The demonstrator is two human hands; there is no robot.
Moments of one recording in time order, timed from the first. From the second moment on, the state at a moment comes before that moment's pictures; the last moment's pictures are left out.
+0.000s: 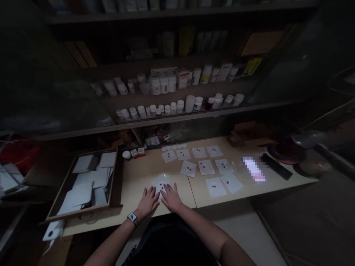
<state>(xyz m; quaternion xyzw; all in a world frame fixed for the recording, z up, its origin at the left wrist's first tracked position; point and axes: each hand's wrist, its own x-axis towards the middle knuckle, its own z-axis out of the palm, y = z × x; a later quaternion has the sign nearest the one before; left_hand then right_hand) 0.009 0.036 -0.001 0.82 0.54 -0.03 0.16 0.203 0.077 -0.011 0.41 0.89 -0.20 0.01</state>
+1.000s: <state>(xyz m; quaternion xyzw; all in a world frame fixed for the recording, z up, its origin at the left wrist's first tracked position) 0.033 0.038 0.012 0.77 0.61 -0.02 0.20 0.173 0.116 0.007 0.43 0.88 -0.23 -0.02</state>
